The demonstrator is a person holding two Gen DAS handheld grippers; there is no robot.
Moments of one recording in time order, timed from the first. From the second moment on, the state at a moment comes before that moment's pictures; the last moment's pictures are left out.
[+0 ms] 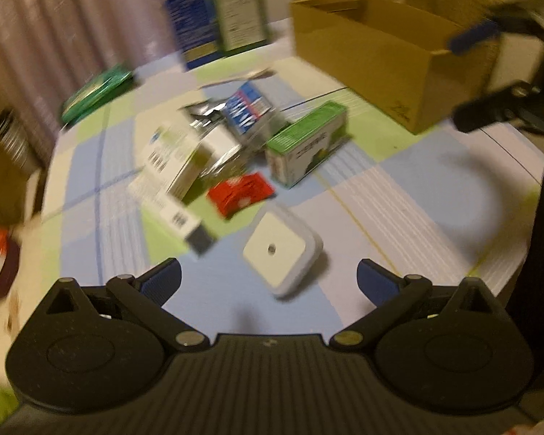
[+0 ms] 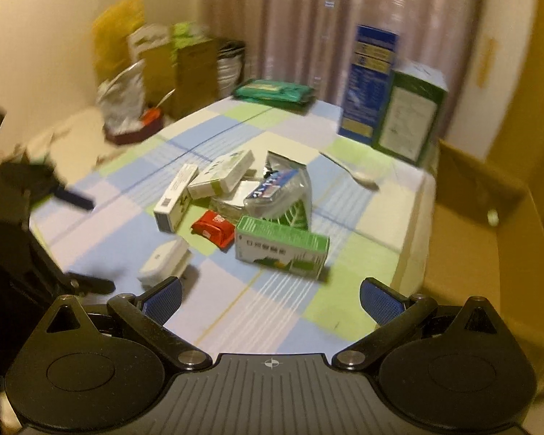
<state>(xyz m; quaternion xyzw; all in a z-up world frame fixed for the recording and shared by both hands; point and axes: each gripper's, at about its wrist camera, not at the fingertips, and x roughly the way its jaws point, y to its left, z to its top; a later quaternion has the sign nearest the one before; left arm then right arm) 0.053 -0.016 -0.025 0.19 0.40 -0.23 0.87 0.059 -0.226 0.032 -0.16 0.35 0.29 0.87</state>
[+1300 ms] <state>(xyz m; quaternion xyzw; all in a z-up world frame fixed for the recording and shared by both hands) 0.124 -0.010 -0.097 0.22 0.39 -0.41 0.79 0.195 -0.133 -0.085 -0.44 0.44 0.44 0.65</state>
